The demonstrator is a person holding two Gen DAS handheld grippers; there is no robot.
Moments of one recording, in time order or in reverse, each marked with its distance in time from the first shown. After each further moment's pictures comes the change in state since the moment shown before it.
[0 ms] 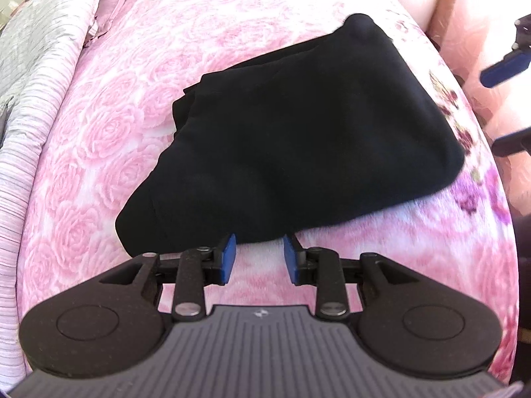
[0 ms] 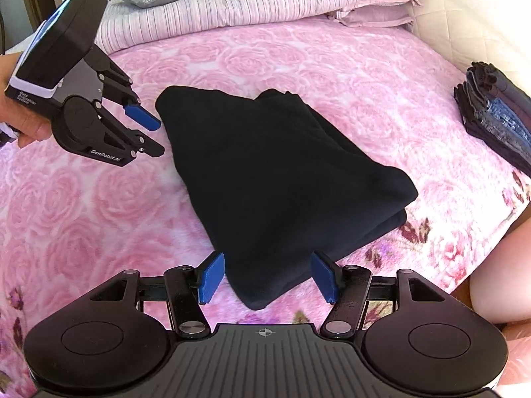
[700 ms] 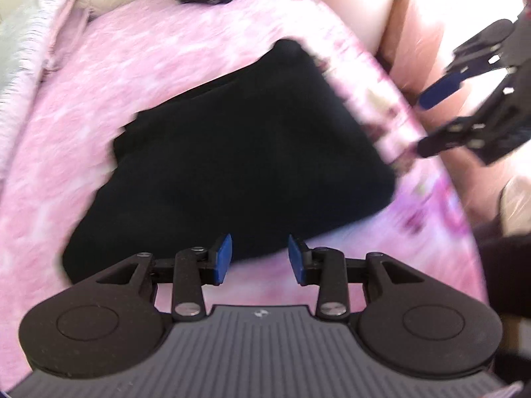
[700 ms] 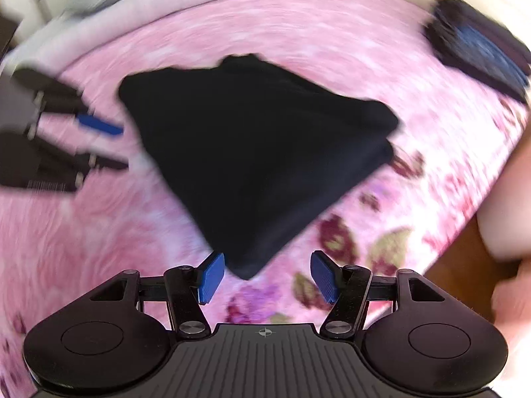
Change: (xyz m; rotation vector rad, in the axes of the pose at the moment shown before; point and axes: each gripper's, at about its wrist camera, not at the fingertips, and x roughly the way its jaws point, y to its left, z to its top) left arm 0.003 -0.057 0.020 0.014 -0.135 -0.178; right arm 0.019 -0.050 -0.032 0.281 0.052 -0.028
